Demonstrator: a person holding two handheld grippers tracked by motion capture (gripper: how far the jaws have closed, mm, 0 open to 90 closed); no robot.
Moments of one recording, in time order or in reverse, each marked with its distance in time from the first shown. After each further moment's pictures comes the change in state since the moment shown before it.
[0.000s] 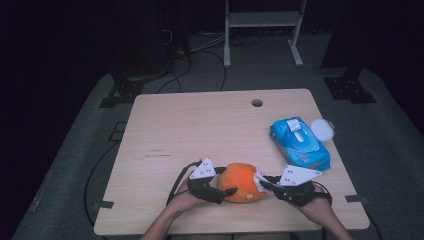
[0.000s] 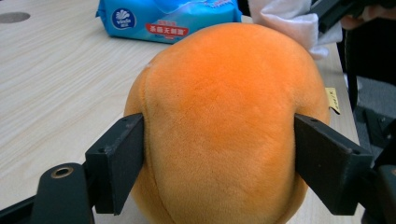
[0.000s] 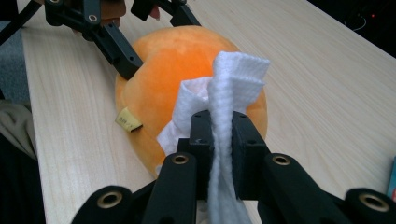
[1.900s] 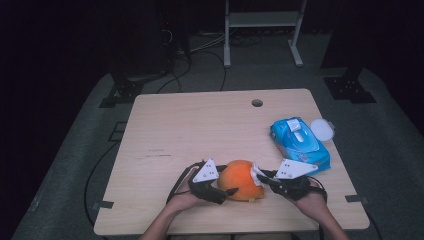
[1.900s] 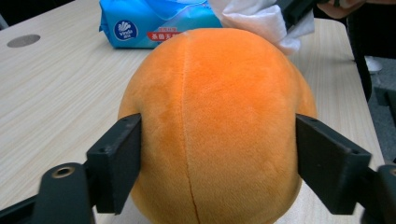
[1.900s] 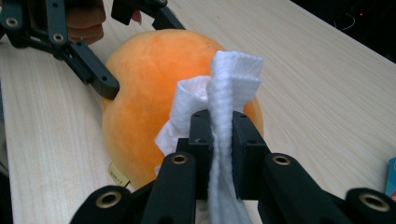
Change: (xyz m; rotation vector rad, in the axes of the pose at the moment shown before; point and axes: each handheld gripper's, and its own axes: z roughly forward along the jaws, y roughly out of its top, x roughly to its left) left arm -0.002 0.006 0.001 0.008 0.034 0.083; right arm -0.010 0.004 0.012 -0.020 -0.026 0.039
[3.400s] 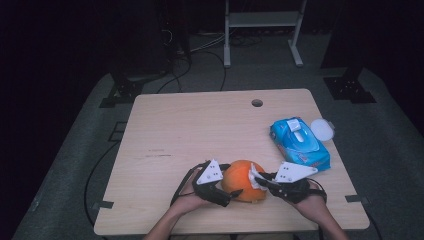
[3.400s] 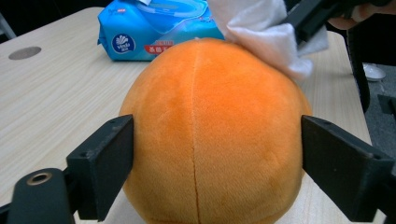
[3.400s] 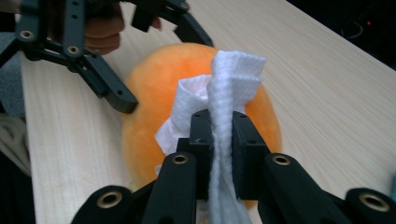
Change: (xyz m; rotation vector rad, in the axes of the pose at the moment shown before) left arm -0.012 0.008 0.007 -0.029 0.021 0.019; right arm 0.008 0.005 -0.006 -0.010 0.022 -0.025
